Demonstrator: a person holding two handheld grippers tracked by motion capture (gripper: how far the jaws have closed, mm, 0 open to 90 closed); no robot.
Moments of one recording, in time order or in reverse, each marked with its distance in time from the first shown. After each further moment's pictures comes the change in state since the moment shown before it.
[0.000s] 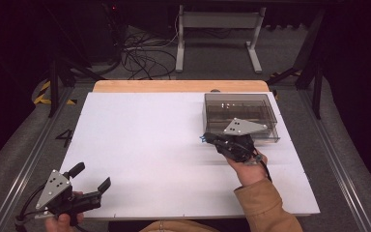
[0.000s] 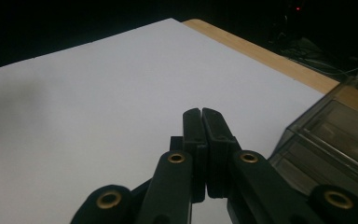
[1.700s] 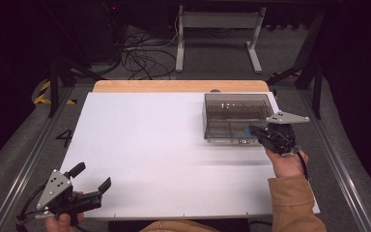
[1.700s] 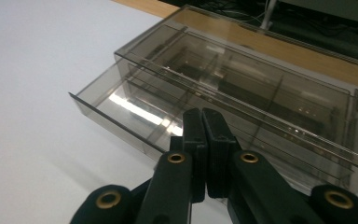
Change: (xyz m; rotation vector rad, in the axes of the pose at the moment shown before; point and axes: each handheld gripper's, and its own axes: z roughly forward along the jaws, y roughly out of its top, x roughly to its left) left arm 0.000 0.000 0.001 0.005 0.001 -0.002; right arm -0.076 -0.030 -0.058 0.149 -0.296 0.155
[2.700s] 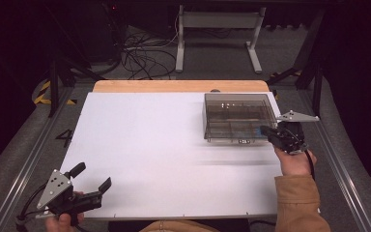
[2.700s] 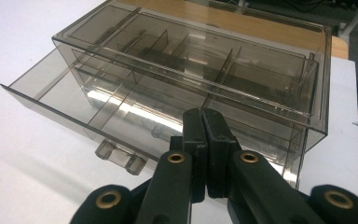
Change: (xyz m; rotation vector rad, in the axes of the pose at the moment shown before) left arm 0.000 0.000 0.000 0.001 -0.002 0.001; right arm -0.029 -0.014 0.001 0.036 -0.064 0.089
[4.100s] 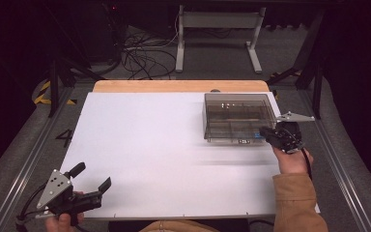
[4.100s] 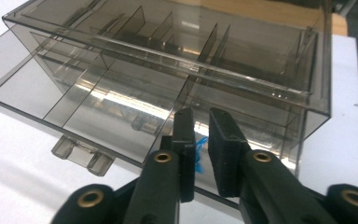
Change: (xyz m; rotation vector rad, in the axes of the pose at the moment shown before) left arm 0.000 0.000 0.000 0.002 0.002 0.000; right arm -0.011 -0.009 0.018 0.030 -0.029 0.033
